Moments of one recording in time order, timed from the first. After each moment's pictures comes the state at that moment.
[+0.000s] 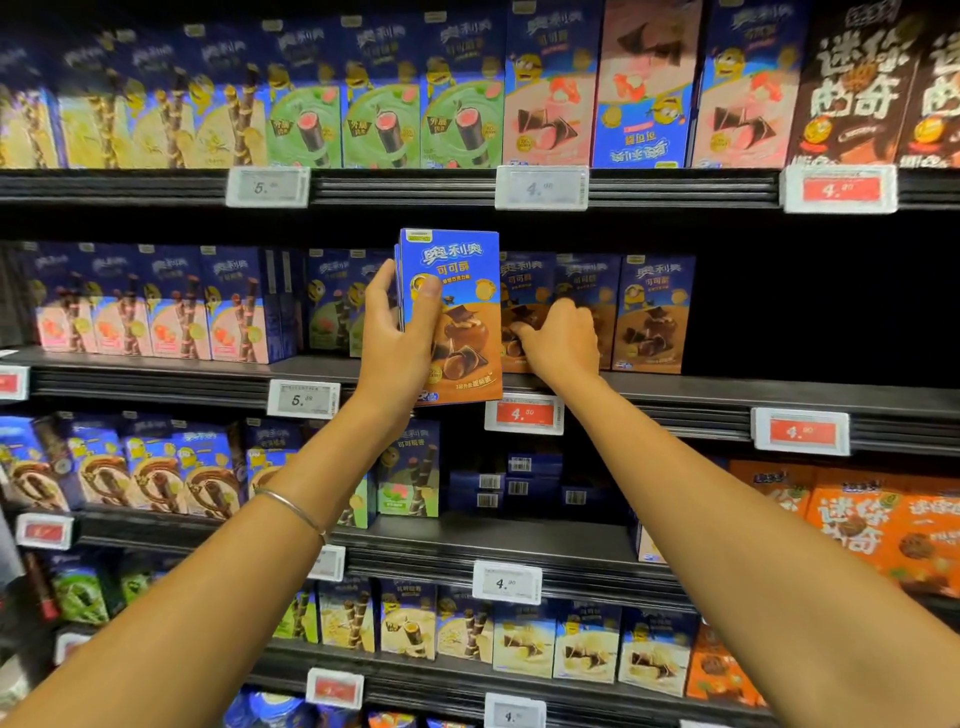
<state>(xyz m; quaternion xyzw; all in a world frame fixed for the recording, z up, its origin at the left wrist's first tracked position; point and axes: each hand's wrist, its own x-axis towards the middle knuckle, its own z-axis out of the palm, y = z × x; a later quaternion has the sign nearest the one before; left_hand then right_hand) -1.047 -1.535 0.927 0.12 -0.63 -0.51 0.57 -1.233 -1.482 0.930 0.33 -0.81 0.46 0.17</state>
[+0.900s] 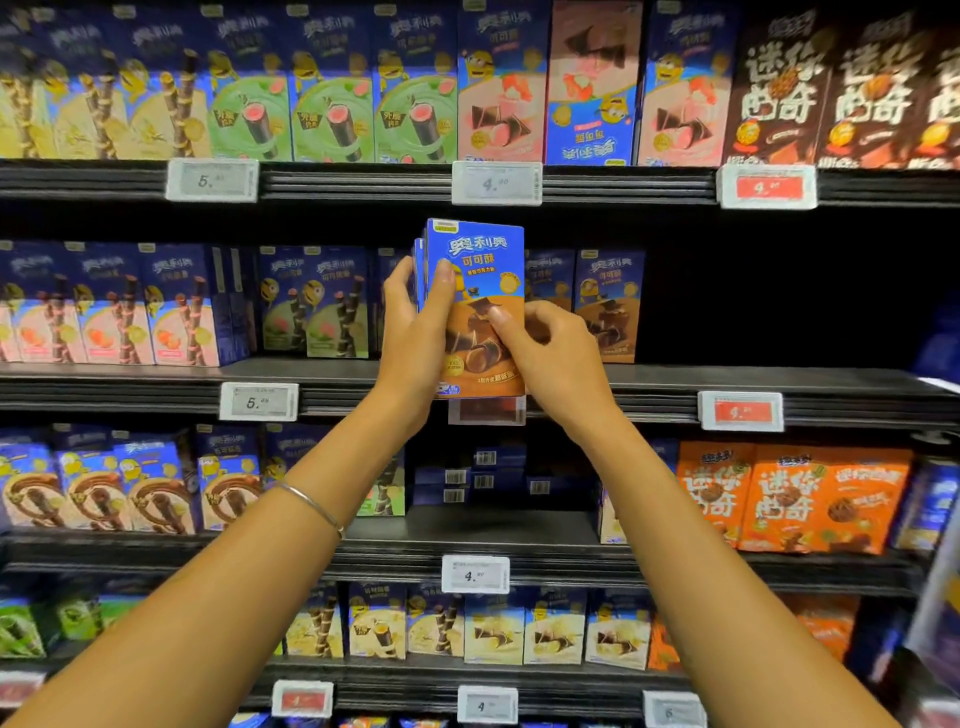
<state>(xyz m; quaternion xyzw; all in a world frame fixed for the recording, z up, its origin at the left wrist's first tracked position) -1.076 -1.495 0.936 0.06 -0.60 -0.60 0.53 -1.165 -1.387 0.926 0.43 -0.66 0.61 0.07</state>
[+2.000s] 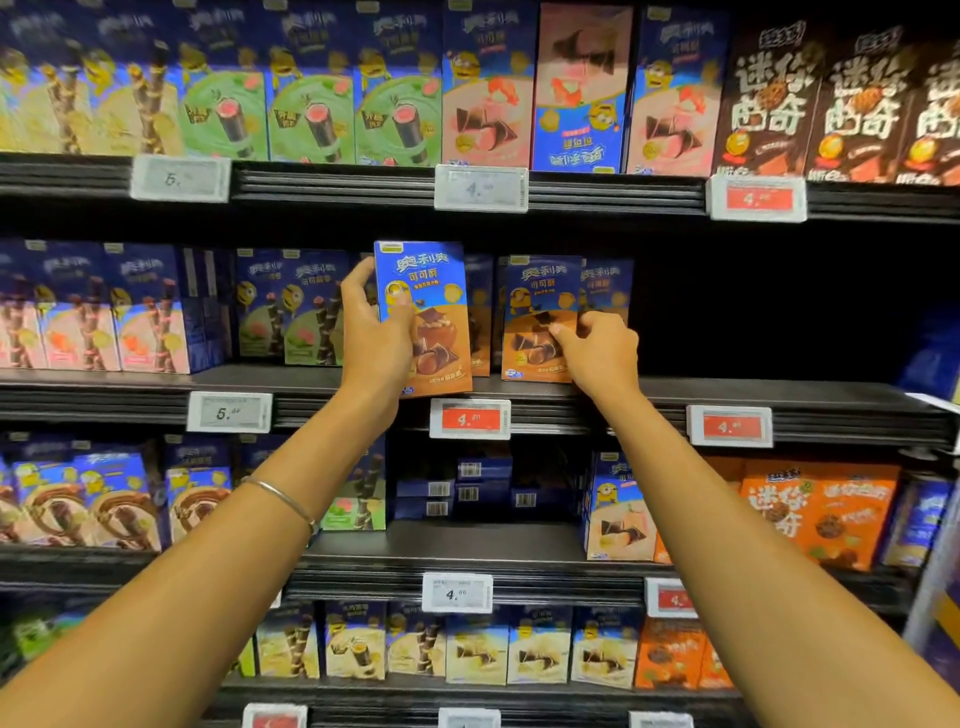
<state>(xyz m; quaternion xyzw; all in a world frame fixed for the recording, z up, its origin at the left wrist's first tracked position) -1.098 -1.535 0.933 0.13 -0.62 -0.52 0.57 -1.275 -1.396 0.928 0.28 -0.79 0.50 0.21</state>
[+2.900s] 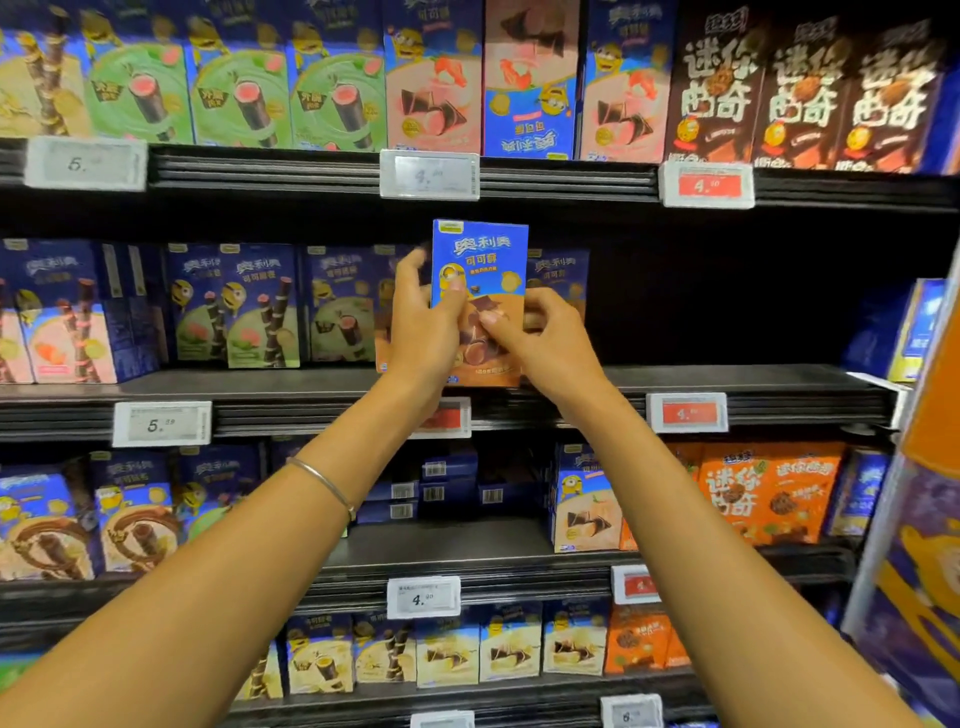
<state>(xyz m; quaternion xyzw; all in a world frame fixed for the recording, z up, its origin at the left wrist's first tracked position) -1.153 -1.485 0.940 0.06 -0.65 -0.56 0.51 -1.227 -1.374 0.933 0.39 -0.67 0.63 0.06</state>
